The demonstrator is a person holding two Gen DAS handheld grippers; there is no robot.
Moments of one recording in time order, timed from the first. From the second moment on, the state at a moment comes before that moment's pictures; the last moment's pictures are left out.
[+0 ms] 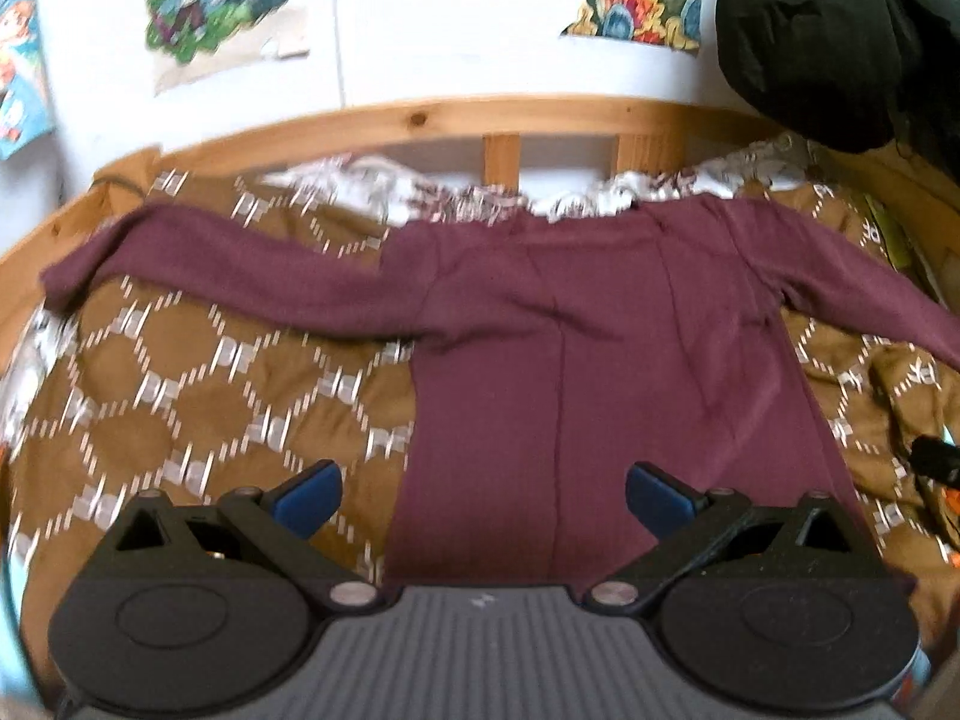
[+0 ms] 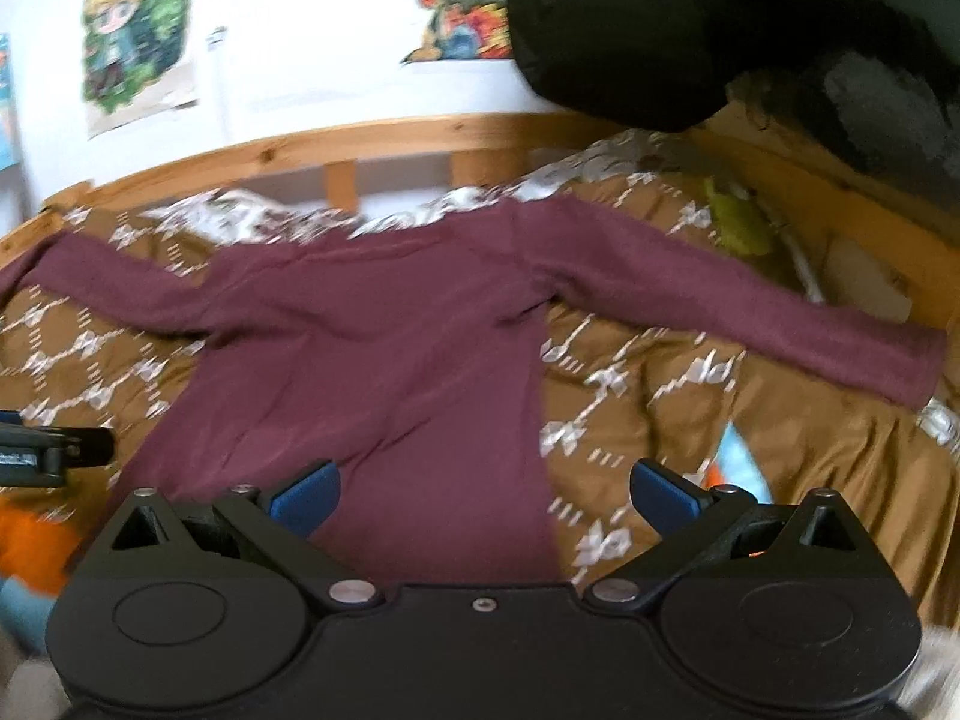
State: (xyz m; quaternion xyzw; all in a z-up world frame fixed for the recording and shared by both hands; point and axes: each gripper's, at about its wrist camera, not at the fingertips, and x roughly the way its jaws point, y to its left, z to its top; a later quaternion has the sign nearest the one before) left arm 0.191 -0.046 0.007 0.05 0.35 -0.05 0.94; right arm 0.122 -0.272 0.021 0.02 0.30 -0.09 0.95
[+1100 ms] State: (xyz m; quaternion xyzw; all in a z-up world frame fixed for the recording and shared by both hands) left arm 0.270 -0.041 -0.057 0.00 0.39 -0.04 0.92; right arm 0.191 -0.514 -0.019 0.27 0.20 -0.46 0.82
